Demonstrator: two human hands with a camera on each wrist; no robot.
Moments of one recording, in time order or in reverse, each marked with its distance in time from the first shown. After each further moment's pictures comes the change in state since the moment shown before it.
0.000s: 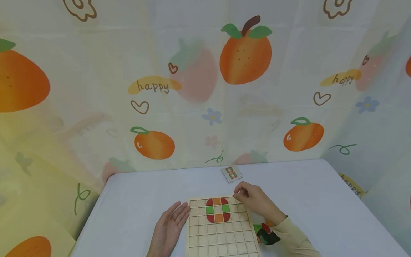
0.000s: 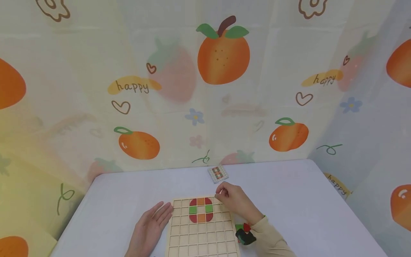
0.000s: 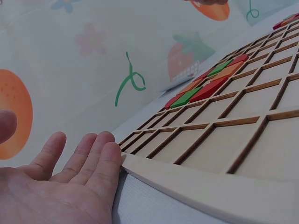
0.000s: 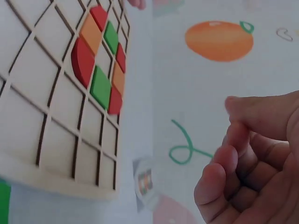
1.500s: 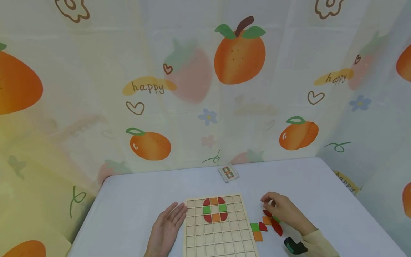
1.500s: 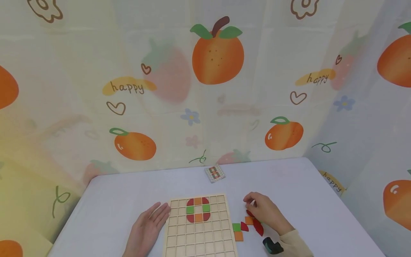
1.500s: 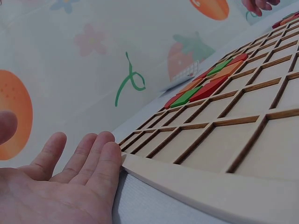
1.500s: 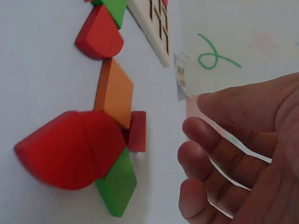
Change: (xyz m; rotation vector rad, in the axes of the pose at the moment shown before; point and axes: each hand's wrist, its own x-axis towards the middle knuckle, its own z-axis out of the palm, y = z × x) left_hand -0.001 0.001 -0.001 -0.027 -0.034 -0.005; right_hand -0.059 0.060 -0.039 -0.098 0.037 0.242
